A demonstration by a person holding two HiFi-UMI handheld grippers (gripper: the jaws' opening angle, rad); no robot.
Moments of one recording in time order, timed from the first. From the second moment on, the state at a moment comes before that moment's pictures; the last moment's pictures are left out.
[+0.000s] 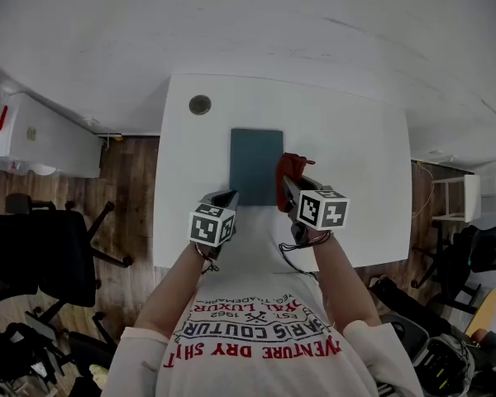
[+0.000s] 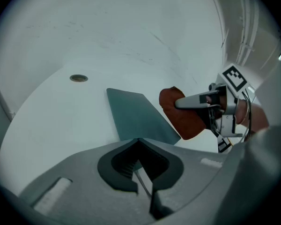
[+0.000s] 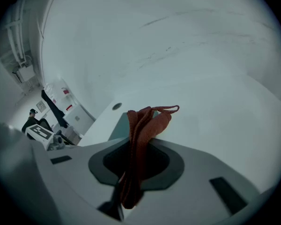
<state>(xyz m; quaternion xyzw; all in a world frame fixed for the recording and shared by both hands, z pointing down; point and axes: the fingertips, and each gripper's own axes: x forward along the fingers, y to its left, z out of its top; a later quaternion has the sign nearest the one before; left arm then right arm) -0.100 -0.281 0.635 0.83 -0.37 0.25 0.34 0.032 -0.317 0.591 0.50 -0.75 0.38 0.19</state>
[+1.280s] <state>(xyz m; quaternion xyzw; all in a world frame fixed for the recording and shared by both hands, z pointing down) -0.100 -0.262 0.638 0.84 -0.31 0.26 0.36 -0.057 -0.292 0.637 0.39 -0.79 0.38 0.29</state>
